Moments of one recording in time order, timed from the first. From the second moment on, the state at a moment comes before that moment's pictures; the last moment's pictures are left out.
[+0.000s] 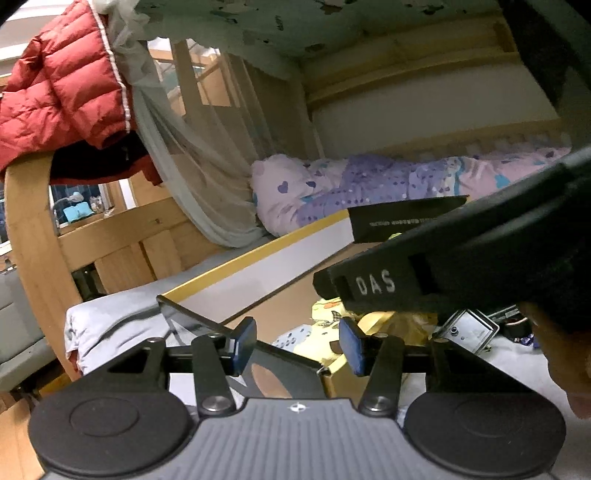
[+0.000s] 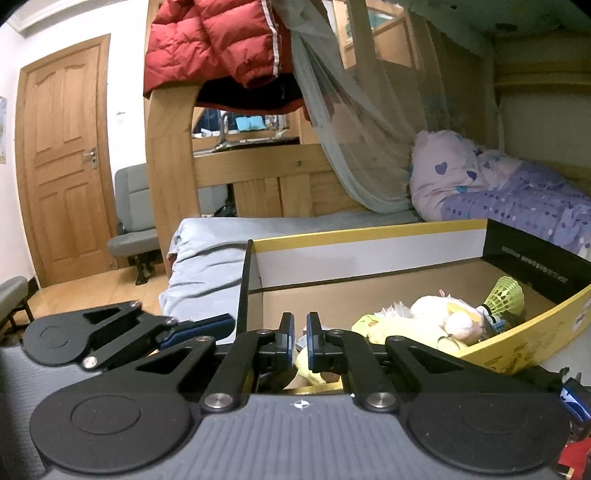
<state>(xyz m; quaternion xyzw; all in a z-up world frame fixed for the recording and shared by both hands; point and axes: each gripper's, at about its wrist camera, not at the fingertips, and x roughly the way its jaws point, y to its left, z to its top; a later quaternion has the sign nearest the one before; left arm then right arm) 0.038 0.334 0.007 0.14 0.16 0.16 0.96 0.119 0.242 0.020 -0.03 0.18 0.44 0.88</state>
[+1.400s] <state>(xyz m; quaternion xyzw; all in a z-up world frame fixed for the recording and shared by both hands) -0.135 0.227 -0.001 0.22 0.02 0.05 0.97 -0.044 -0.006 -0.012 -0.08 0.12 0.28 0.95</state>
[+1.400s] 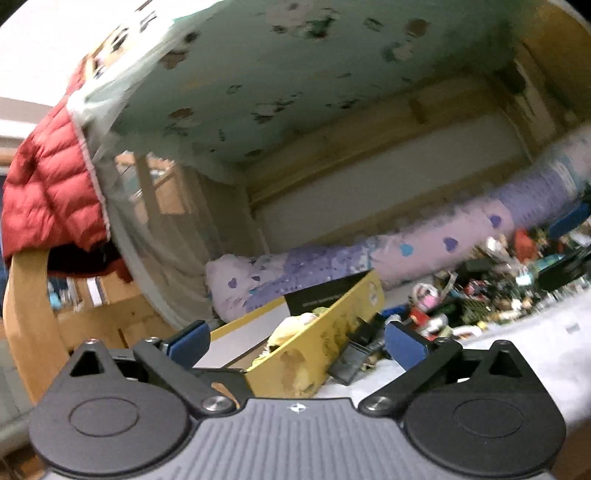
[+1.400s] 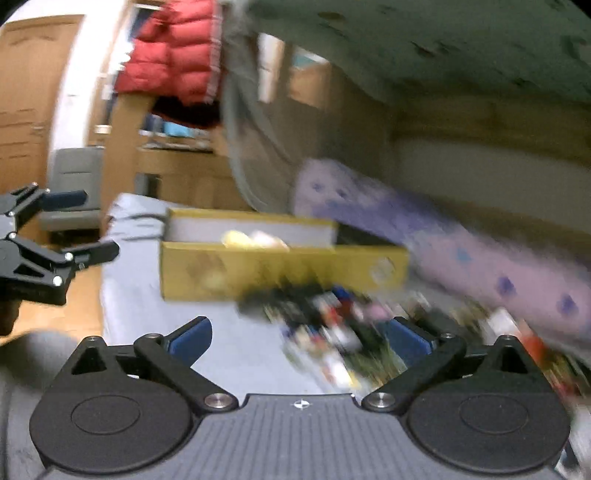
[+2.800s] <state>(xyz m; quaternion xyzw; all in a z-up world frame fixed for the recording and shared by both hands) -0.090 0.048 -0.025 0.08 0.26 -0.09 0.96 -0.142 -0.139 -0.030 0.03 0.27 0.12 0.96</state>
